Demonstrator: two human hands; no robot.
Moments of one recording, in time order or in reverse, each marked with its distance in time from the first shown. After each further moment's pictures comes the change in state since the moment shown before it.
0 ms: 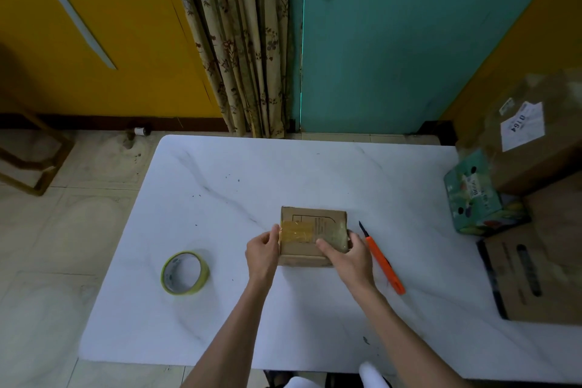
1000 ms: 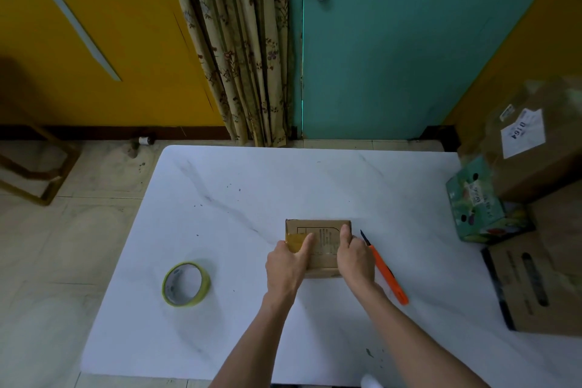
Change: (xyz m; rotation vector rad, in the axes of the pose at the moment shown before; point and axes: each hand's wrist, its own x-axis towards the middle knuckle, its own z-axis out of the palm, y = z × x) left_hand -0.014 0.012 0.035 0.464 -0.047 0.106; right_hand 0.025 -0.020 0.003 -0.383 0.117 0.010
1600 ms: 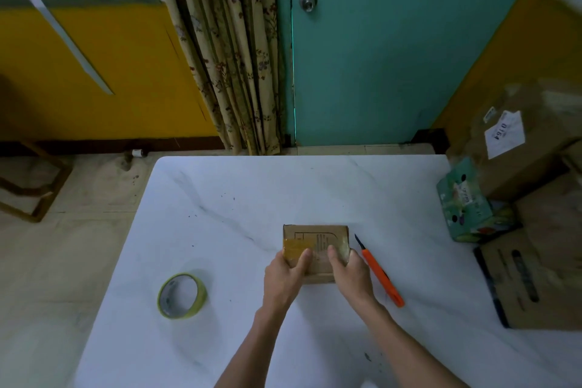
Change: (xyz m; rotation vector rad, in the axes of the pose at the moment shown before) left_hand -0.013 -0.007 -0.005 -0.142 -0.117 0.090; right_hand -0.023 0.017 -0.007 0.308 -0.127 -0.014
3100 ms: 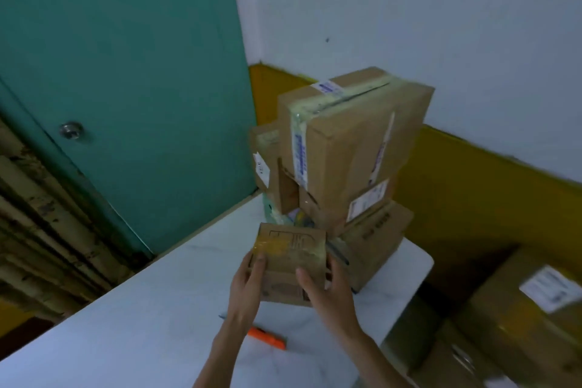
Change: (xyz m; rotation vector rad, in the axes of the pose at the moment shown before) left_hand -0.049 0.185 0.152 -0.161 -0.566 0.370; right_hand -0.080 0.042 -0.206 0.584 0.650 -0.126
